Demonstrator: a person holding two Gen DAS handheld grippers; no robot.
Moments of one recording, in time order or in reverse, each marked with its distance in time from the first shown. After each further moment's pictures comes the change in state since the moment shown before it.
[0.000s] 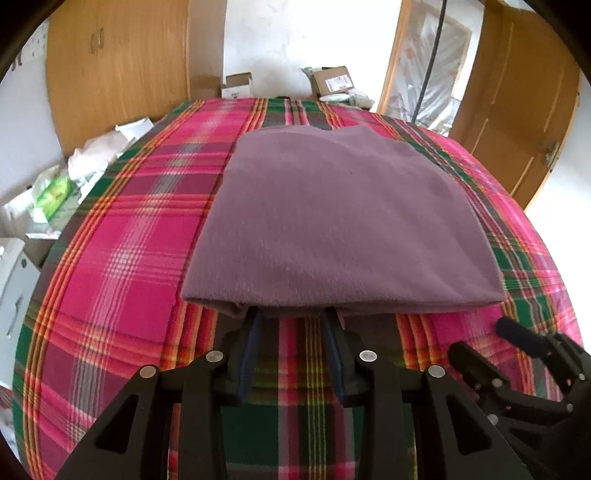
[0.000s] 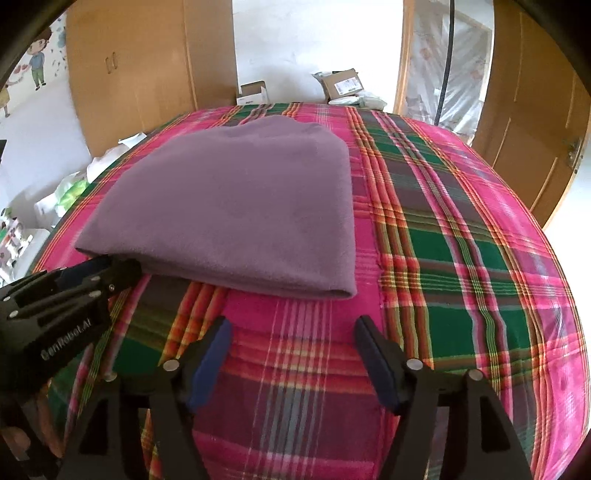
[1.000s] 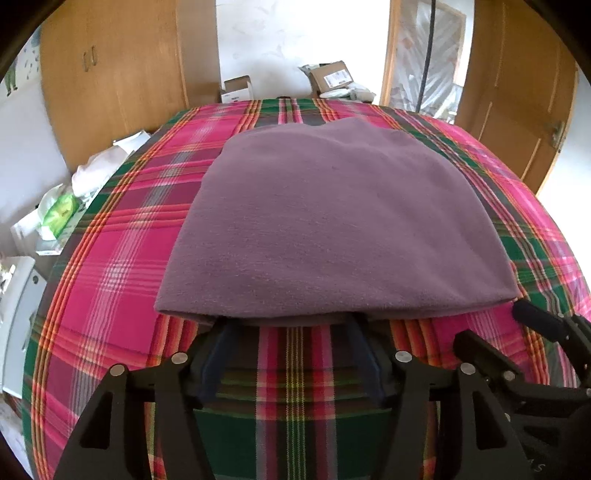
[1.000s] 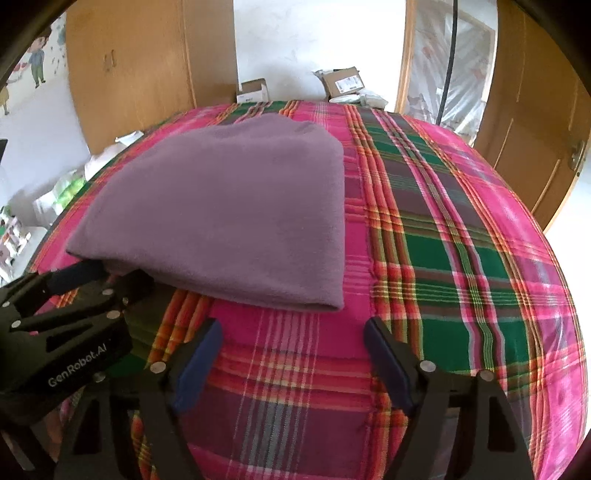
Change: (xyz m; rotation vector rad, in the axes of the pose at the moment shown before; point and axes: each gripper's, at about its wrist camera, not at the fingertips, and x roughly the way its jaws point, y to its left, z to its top) left arm 0.006 -0.019 0.000 0.046 0.009 0.055; right arm 0.007 -0.010 0.004 -0.010 0.009 0.006
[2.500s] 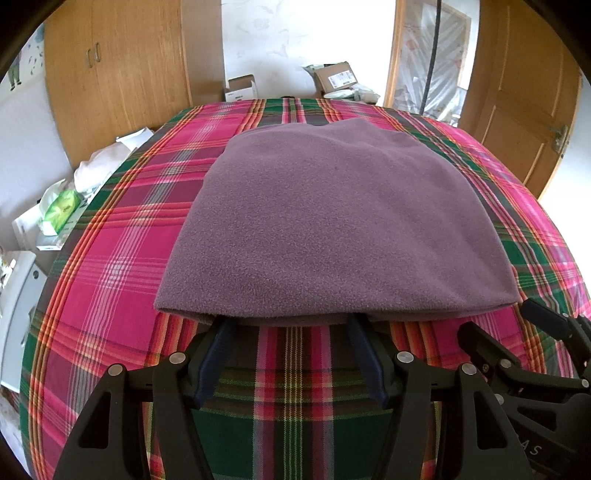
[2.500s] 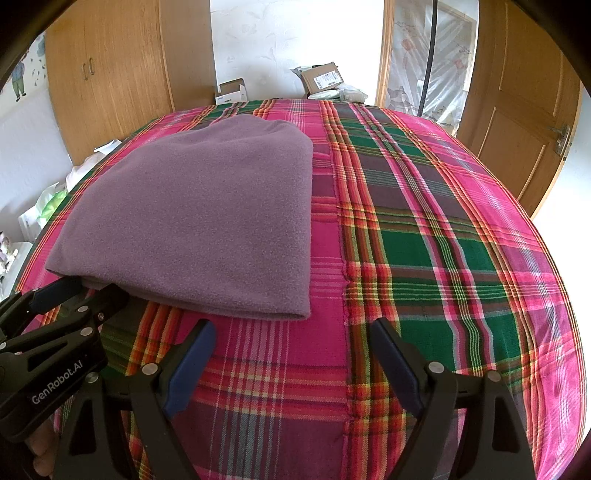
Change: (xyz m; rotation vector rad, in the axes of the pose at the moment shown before) left arm 0.000 0.001 0.000 -0.014 0.002 0.001; right arm 0.006 -0.015 0.006 0.055 0.009 -0.051
